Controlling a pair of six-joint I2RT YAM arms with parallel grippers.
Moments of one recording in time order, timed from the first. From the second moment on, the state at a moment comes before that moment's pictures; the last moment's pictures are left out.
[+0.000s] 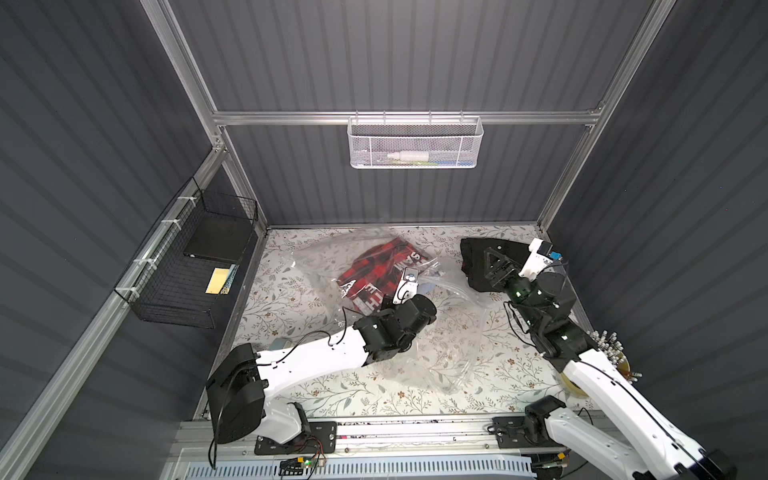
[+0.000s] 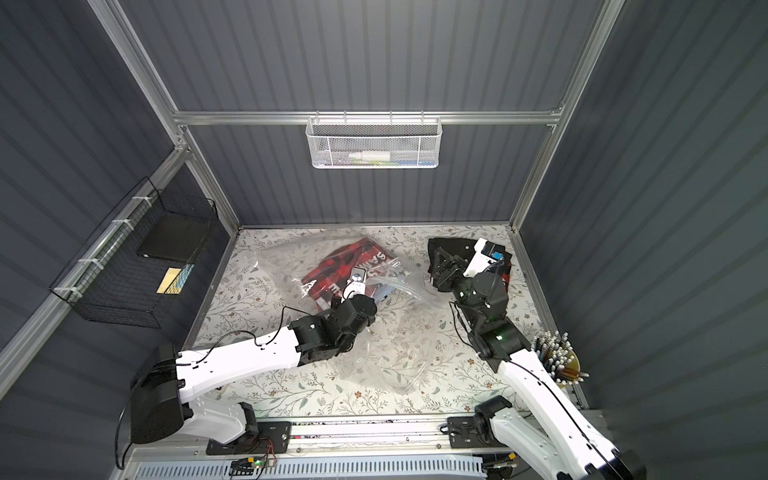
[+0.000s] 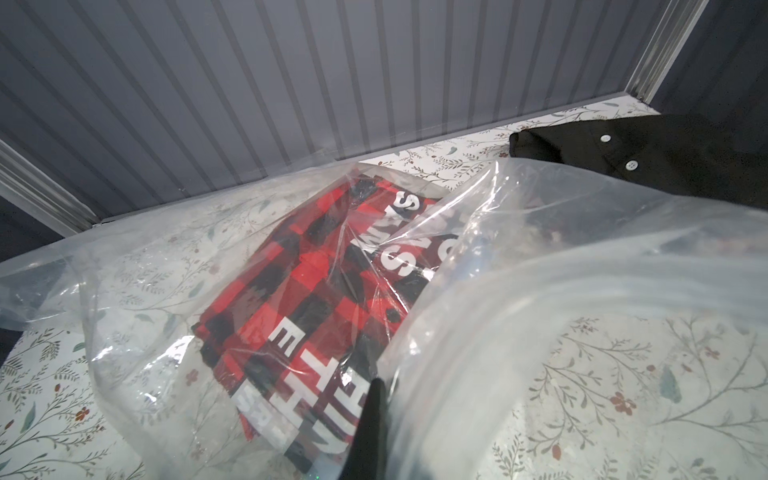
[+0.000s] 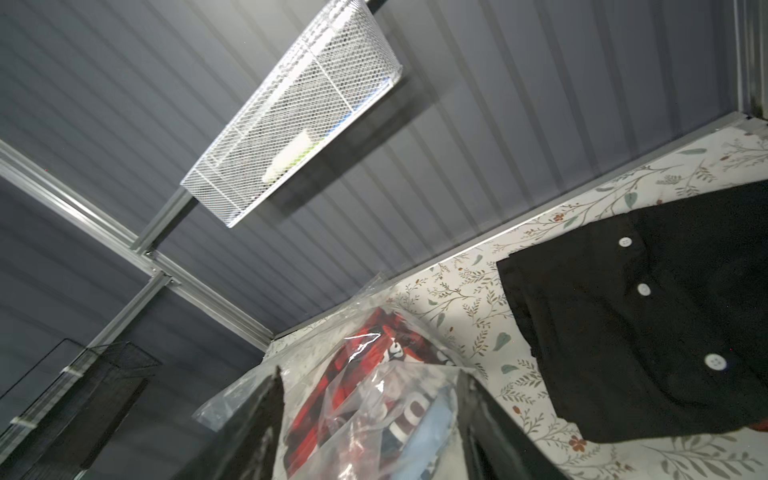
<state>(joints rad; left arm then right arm) -1.07 1.45 1.07 -0.23 -0.82 -0.40 0.45 0.81 0.73 0.04 0.16 0.66</state>
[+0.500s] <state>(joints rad) -1.00 1.59 1.13 -0.05 -0.73 -0.42 0.71 0.58 0.61 -0.19 0.15 0.74</state>
